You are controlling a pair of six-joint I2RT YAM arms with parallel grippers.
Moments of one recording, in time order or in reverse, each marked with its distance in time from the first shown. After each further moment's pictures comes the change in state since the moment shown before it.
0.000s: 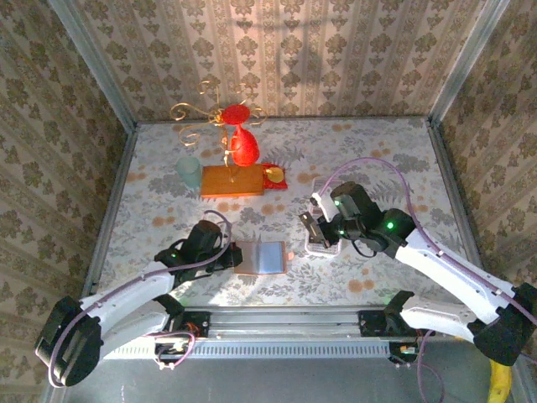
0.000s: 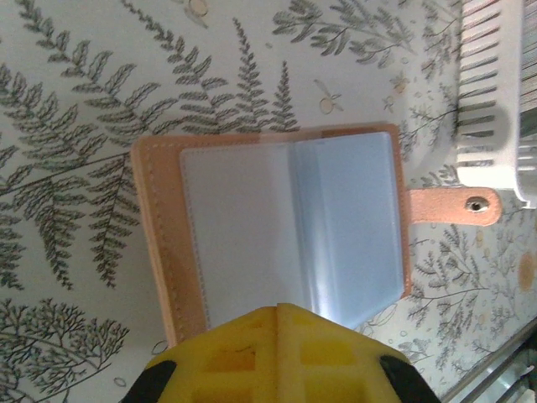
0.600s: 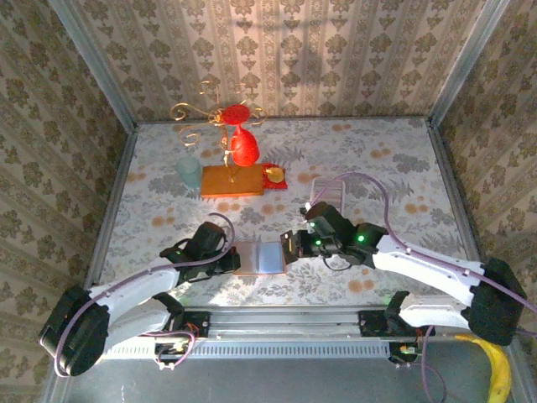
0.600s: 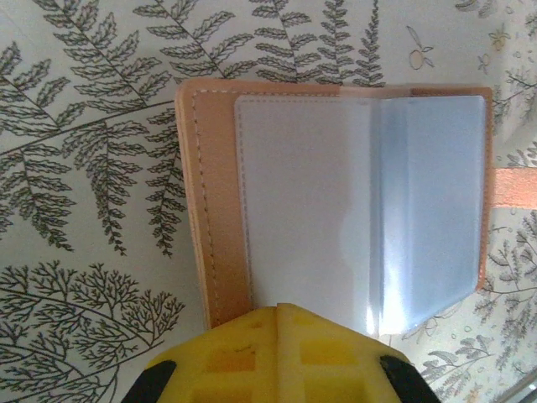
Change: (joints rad) left arm -0.001 0.088 0.000 -0.037 -0.024 0.001; right arm 0.175 0.141 -0.159 0.299 -0.026 0.633
